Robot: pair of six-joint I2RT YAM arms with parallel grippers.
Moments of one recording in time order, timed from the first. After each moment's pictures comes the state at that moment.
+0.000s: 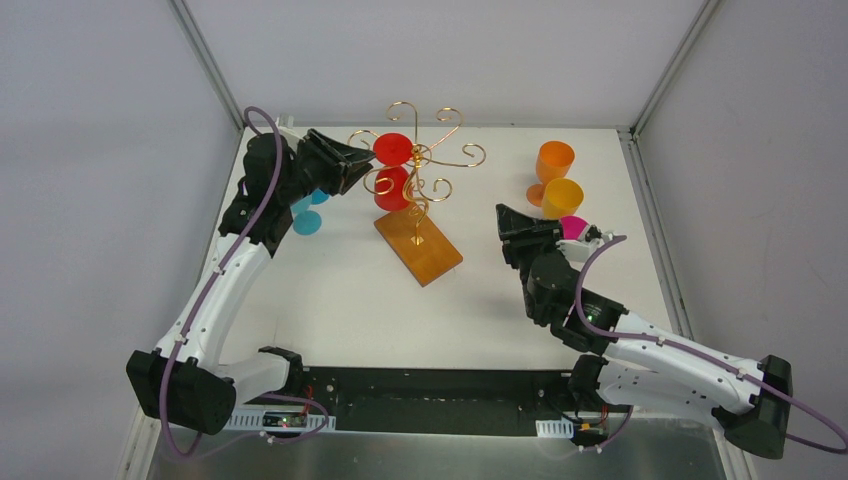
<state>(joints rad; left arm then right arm) -0.23 1.14 1.14 -0.21 0.33 -1.24 1.07 0.82 0.66 0.06 1.01 1.37</state>
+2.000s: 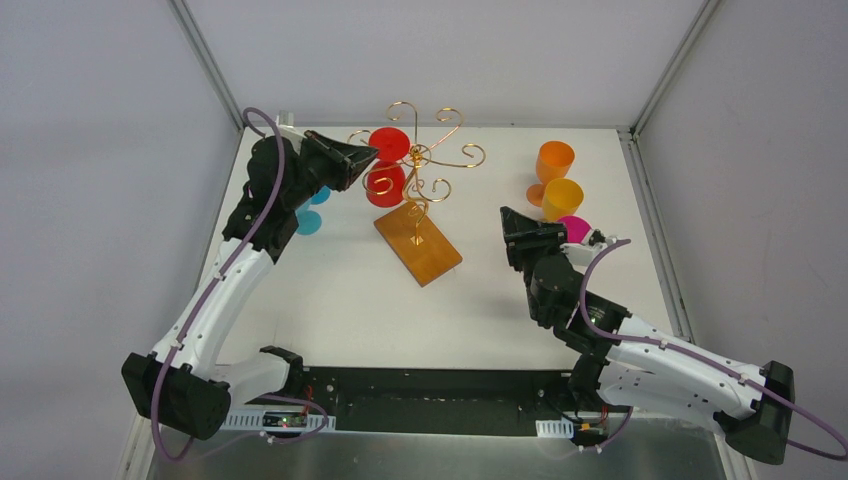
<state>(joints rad) -0.30 1.11 1.13 -0.14 0.21 -1.28 1.05 0.79 0.63 0.04 1.00 1.42</state>
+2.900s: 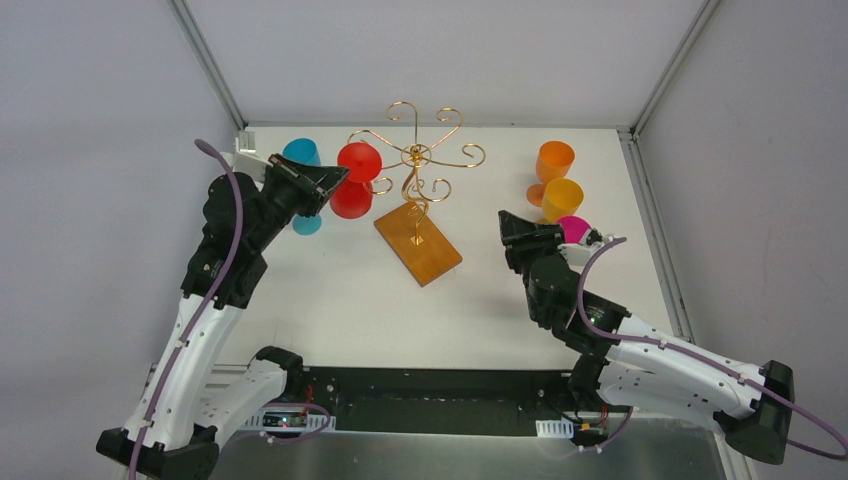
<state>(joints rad) -0.30 0.81 1.10 -0.37 0.09 -1.12 1.05 0.79 0.63 0.00 0.98 1.37</state>
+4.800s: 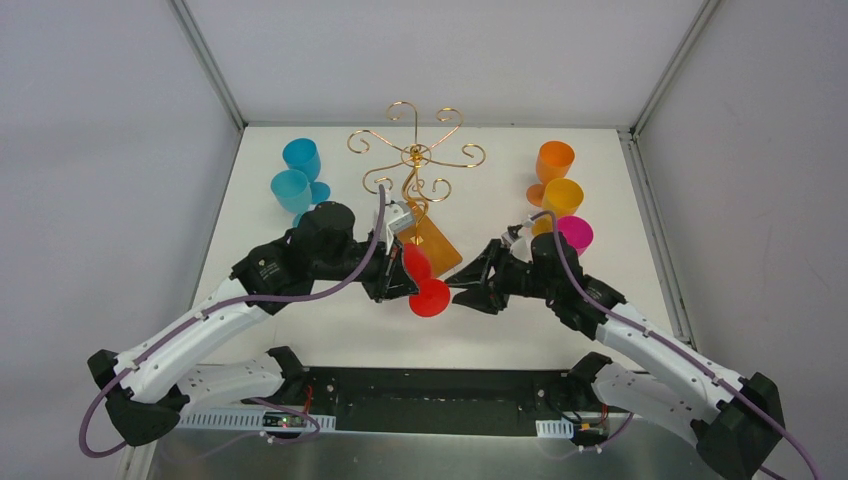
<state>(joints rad) -0.86 0.94 1.07 -0.63 0.41 -0.33 0.72 0.87 0.61 -0.19 -0.49 1.42</state>
